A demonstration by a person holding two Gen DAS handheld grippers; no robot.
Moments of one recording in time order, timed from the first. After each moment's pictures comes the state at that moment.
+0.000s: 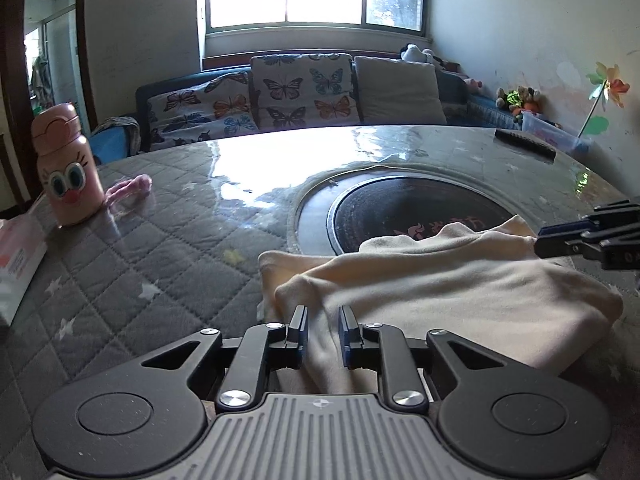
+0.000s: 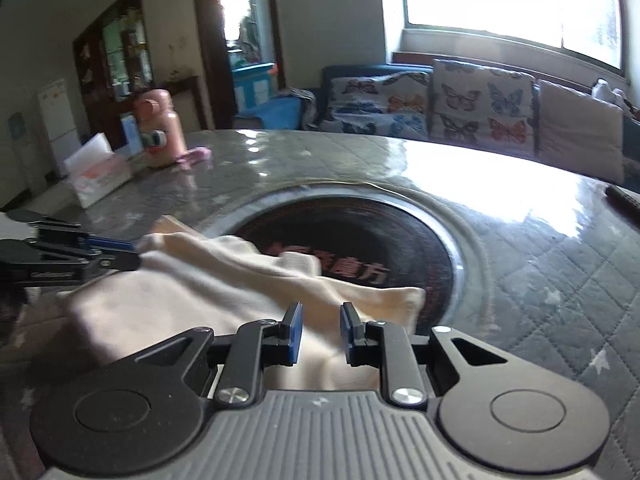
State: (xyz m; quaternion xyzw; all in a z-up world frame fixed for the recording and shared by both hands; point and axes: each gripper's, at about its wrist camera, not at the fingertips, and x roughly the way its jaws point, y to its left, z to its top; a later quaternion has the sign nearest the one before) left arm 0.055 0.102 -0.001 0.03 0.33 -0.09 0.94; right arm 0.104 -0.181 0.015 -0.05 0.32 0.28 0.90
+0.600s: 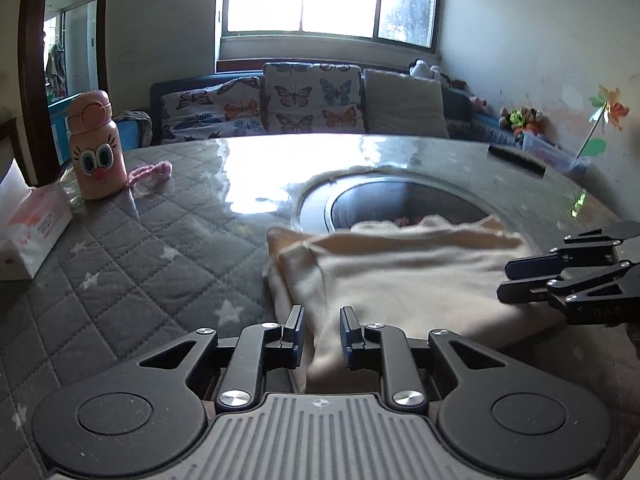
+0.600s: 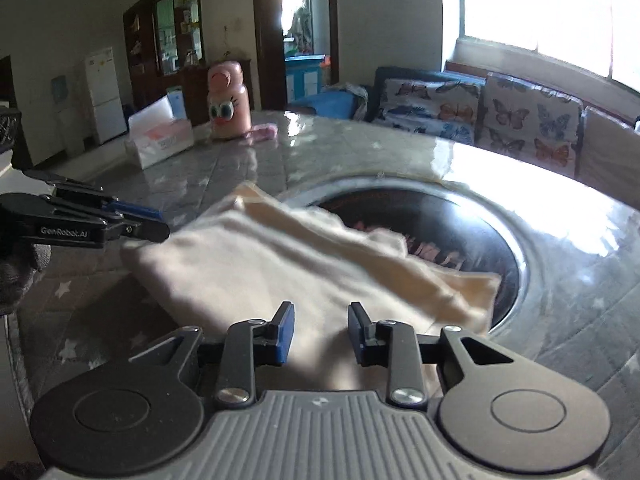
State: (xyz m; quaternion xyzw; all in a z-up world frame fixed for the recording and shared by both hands) left arm 0.002 0.107 0.005 0.00 0.32 -0.08 0.94; right arm 0.062 -0.146 0.007 -0.10 0.32 0.33 0.88
